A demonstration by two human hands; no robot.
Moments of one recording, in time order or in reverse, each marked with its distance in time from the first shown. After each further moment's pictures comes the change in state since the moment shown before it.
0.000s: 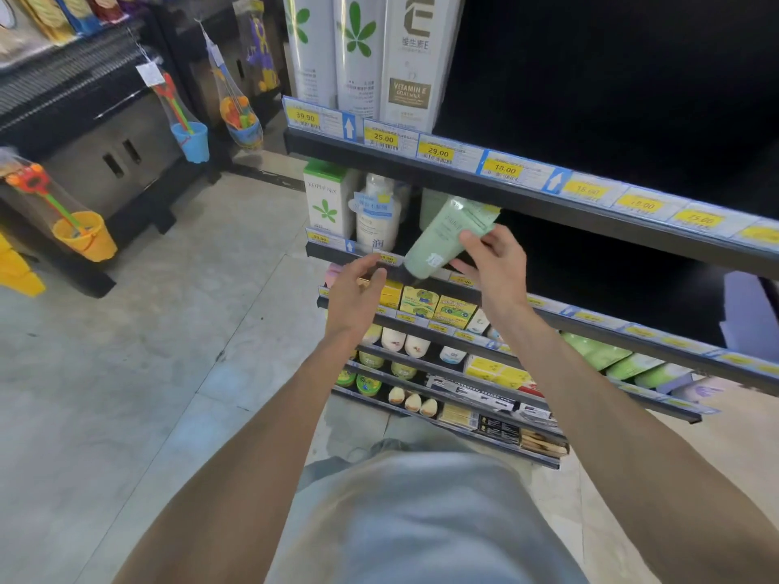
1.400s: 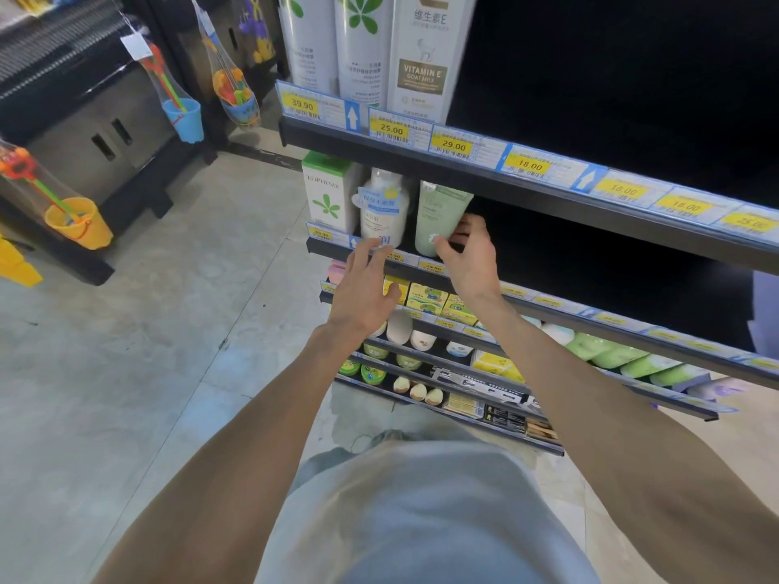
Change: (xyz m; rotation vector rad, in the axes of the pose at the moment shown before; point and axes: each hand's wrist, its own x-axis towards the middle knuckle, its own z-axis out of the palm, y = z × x) left_hand 0.037 -0.011 0.002 0.724 -0.180 0.213; right_hand 0.049 0.045 0.035 -0.624 -0.014 -0.136
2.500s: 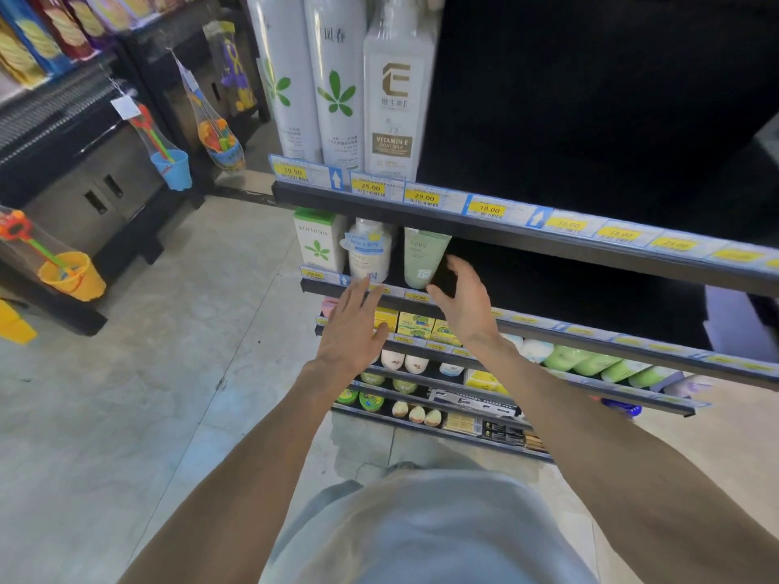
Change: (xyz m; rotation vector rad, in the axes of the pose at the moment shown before) left_hand -0.013 0.004 -0.020 0.171 -0.142 0.076; right_hand -0.025 0.001 -0.027 -0.221 -0.059 0.003
